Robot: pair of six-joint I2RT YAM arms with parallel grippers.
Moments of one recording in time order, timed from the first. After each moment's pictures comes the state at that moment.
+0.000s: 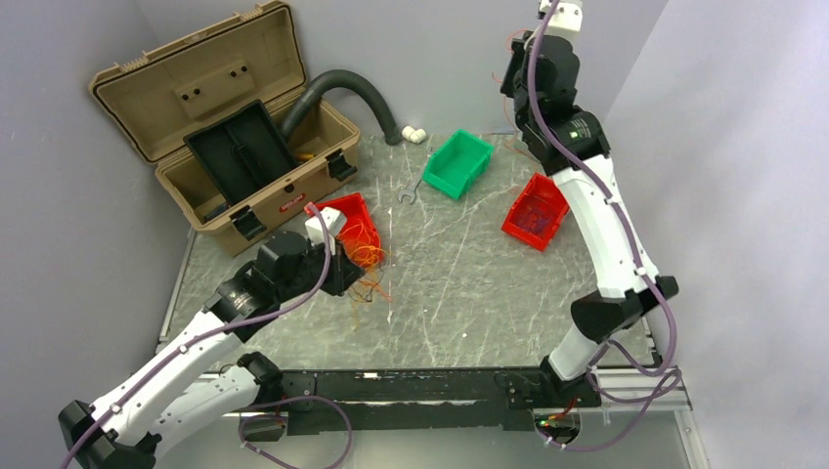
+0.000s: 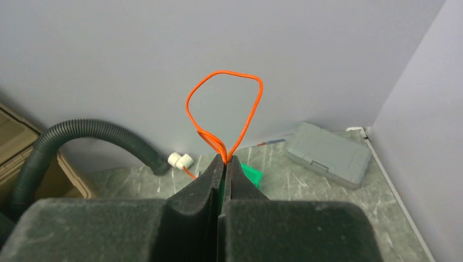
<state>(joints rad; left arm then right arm) -0.67 0.76 0.73 -0.42 0.14 -0.38 0.44 1.64 2.15 -0.58 0.55 0.17</state>
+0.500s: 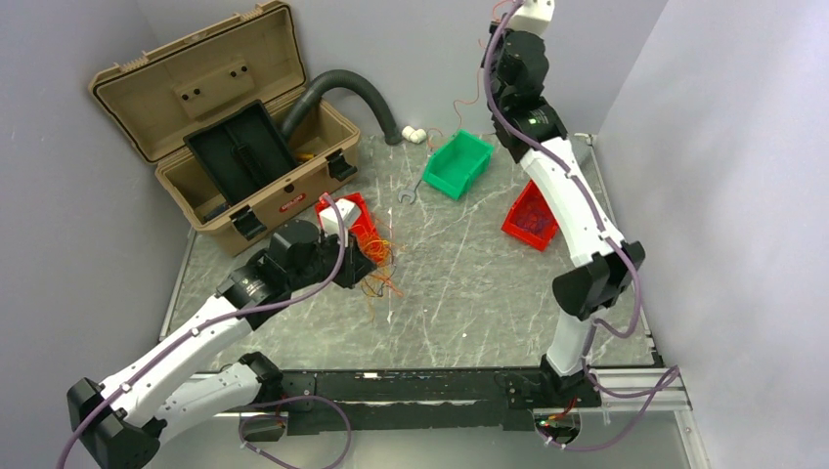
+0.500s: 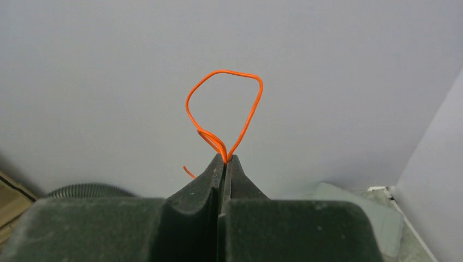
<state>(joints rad) -0.70 0.87 0.80 -0.36 0.17 -0.36 0.43 1.80 2.13 -0.13 0.57 0.04</state>
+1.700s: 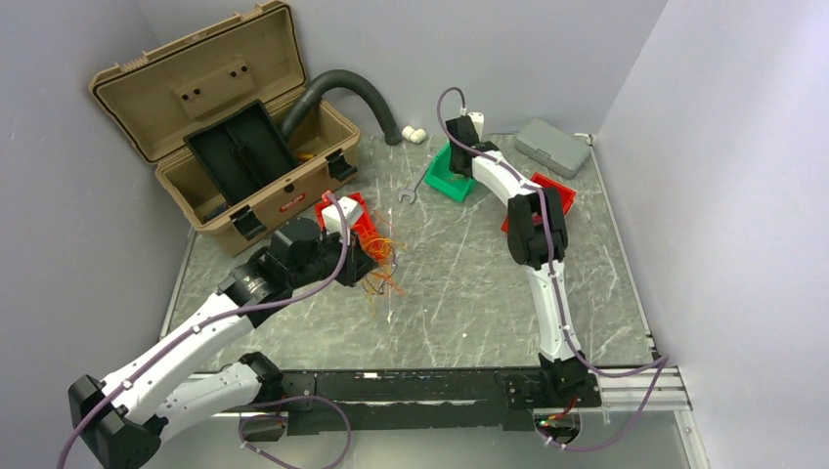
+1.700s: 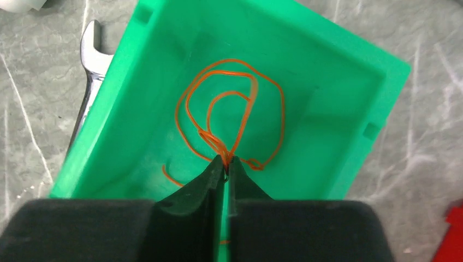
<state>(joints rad) -0.70 0.91 0.83 -0.36 0.18 -0.33 0.34 2.41 2.05 -0.41 0.37 0.34</state>
